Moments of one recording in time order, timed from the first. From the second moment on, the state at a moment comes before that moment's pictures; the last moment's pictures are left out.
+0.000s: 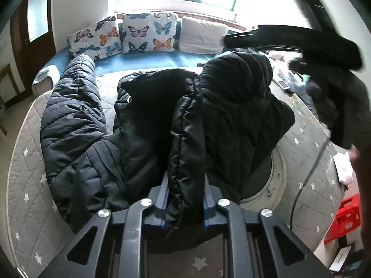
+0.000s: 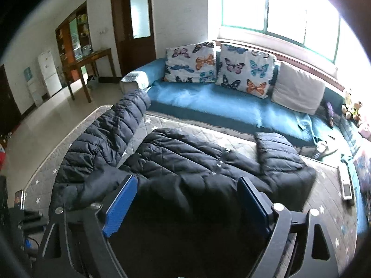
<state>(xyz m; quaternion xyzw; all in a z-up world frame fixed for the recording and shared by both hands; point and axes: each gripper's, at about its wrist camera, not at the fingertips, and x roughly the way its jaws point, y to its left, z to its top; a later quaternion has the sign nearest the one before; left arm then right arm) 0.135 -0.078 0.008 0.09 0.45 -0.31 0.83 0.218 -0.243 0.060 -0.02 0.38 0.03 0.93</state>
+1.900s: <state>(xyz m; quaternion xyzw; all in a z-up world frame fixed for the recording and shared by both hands) 0.104 0.002 0.079 0.06 0.43 -0.38 0.82 0.058 -0.278 -0.023 -0.11 0.57 -0.02 0.82</state>
